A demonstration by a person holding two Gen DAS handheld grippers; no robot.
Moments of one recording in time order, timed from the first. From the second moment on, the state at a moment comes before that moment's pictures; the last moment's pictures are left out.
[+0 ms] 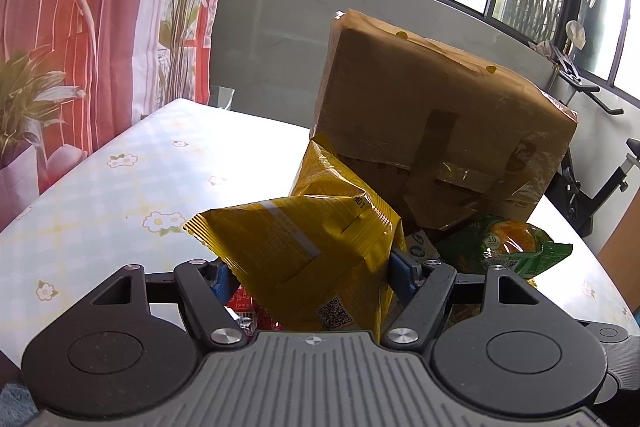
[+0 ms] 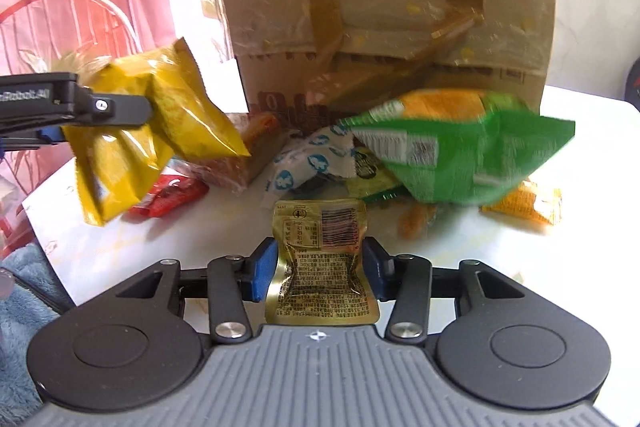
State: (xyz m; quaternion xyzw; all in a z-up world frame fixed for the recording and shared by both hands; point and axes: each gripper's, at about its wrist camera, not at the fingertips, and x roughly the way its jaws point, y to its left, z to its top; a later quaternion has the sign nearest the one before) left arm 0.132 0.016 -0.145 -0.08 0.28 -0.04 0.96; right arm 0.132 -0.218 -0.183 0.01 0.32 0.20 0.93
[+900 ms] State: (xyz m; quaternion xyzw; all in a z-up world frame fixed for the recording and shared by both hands) left arm 0.141 0.012 -0.087 -0.03 0.16 -0.04 0.99; right arm 0.130 -0.251 -0.087 0.03 0.12 0.20 0.97
